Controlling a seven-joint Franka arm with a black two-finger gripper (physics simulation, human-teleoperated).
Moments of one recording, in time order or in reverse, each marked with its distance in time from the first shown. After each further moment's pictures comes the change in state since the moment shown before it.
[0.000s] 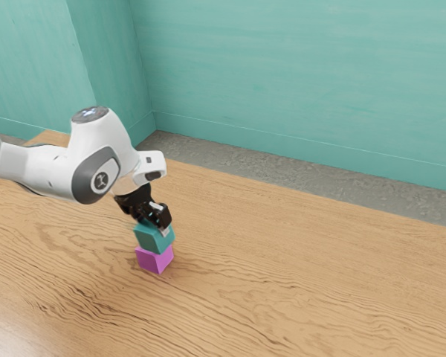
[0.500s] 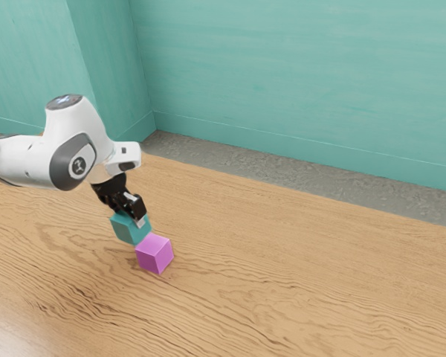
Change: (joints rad) arm 0.017 -0.059 0.092 -0.002 -0.005 -0.075 0.147
